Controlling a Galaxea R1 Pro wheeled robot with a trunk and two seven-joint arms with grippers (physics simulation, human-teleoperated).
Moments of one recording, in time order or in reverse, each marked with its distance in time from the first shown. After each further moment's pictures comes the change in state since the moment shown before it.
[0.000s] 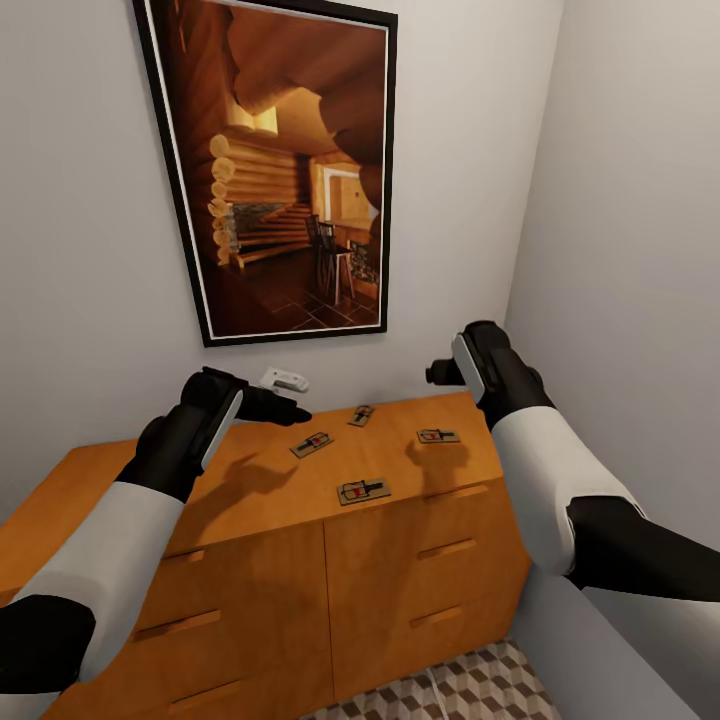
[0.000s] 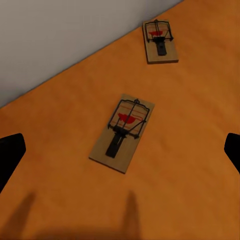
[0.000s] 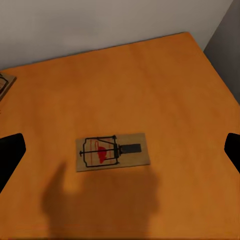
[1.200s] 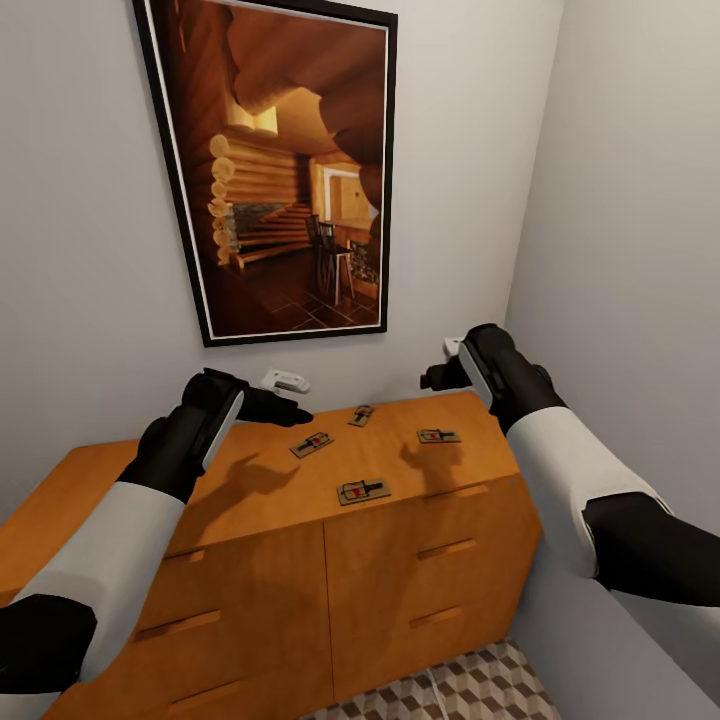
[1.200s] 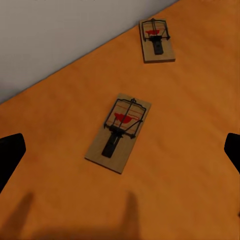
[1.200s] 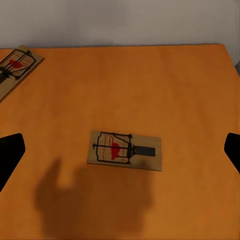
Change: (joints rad) left arm 0.000 -0.003 0.000 0.011 0.006 -0.007 -0.004; right arm 0.000 -0.084 0.199 0.013 0.007 -0.001 0.279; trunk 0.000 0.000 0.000
